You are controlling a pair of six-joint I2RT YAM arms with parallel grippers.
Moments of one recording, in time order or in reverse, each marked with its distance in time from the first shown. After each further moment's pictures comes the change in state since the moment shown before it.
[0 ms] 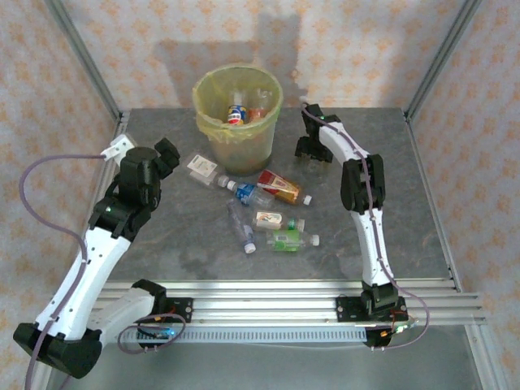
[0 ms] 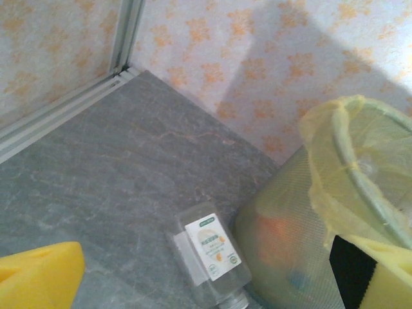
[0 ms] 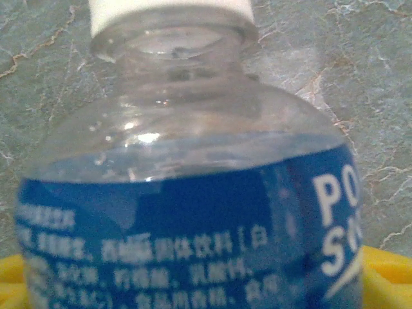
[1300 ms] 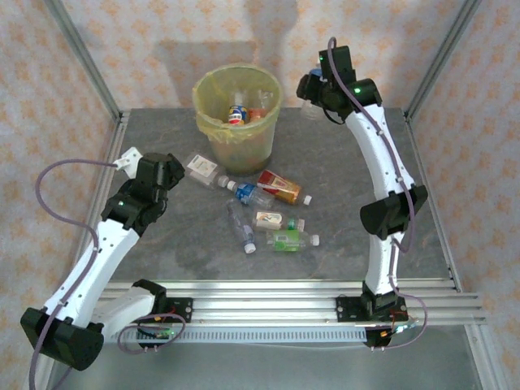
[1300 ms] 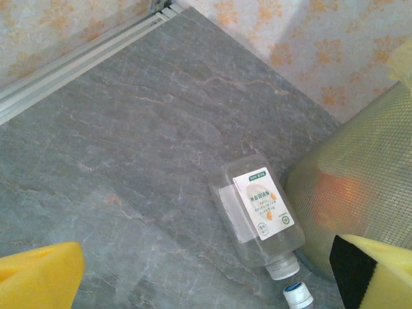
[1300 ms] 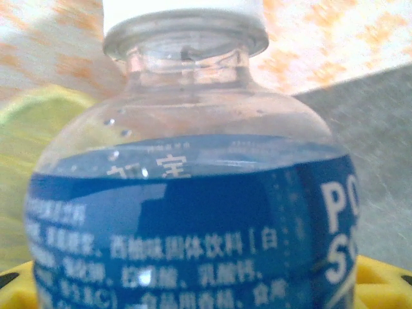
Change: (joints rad) left arm 0.000 0.074 -0.057 -0.111 0.007 -0.102; right arm 0.098 -0.475 0.232 -0.041 -0.007 0.052
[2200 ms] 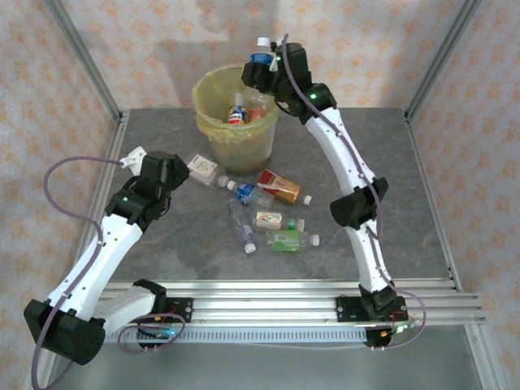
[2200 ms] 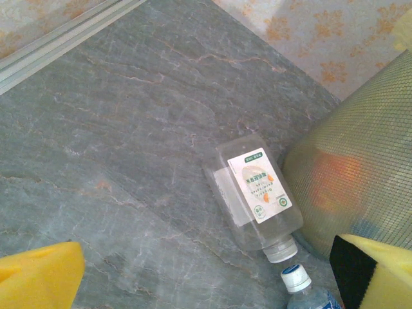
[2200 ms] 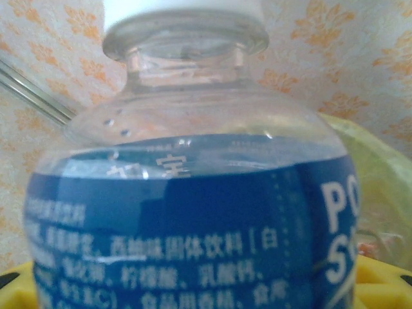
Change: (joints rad) left arm 0.000 0.035 0.002 0.001 0.055 0.000; right arm 0.167 0.292 0.288 0.294 -0.177 0.027
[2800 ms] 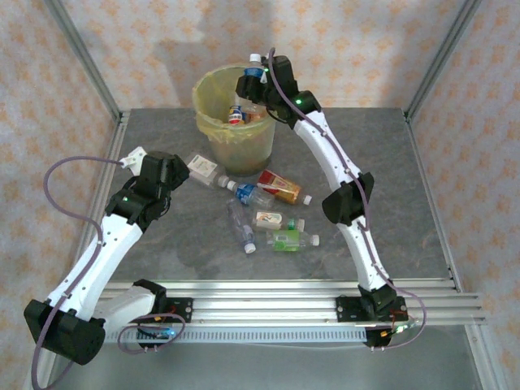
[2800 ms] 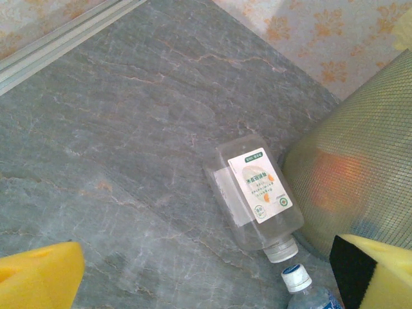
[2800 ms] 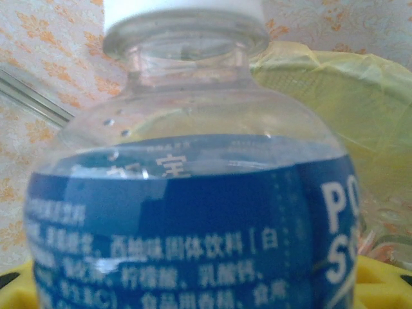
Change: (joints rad) left arm 0.000 0.000 0.000 0.000 0.000 0.003; right arm 0.005 0.112 0.009 0.029 -0.002 0.006
